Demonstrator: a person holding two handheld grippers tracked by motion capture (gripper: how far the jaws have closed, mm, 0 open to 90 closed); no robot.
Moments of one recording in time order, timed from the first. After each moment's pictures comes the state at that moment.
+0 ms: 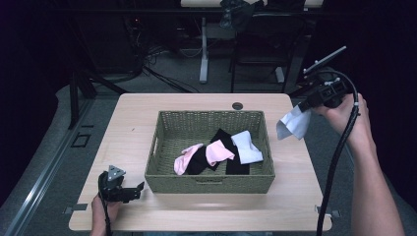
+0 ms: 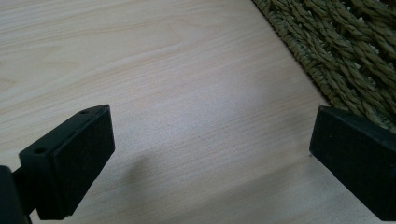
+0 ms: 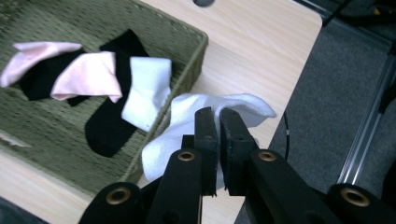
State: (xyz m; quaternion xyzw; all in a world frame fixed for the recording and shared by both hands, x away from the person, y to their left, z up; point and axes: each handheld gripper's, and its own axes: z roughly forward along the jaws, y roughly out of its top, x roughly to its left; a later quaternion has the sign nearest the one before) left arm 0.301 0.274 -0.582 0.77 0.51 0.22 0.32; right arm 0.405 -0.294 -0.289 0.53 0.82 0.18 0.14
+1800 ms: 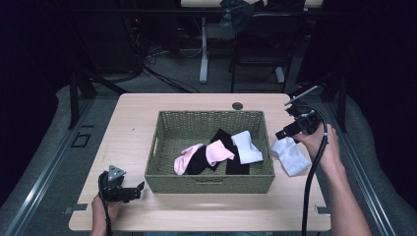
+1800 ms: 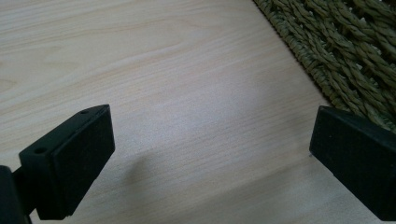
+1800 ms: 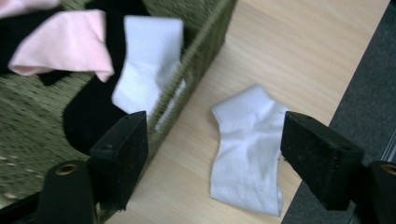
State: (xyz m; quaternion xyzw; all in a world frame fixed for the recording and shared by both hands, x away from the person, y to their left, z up) left arm 0.301 0.273 -0.582 0.77 0.51 0.22 0.32; right arm 0.412 -0.279 -0.388 0.51 0.83 0.17 0.11
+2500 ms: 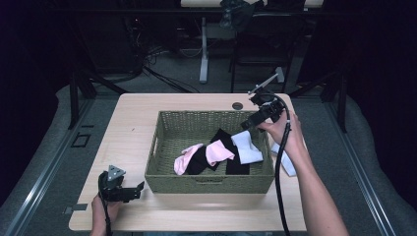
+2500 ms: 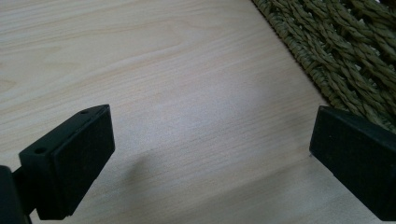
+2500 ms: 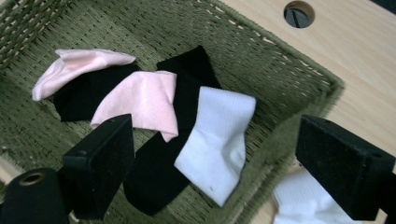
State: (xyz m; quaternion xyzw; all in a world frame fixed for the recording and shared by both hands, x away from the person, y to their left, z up) left arm 0.301 0.274 -0.582 0.77 0.51 0.22 0.32; right arm 0.442 -0.189 -0.379 0.46 0.86 0.22 0.10
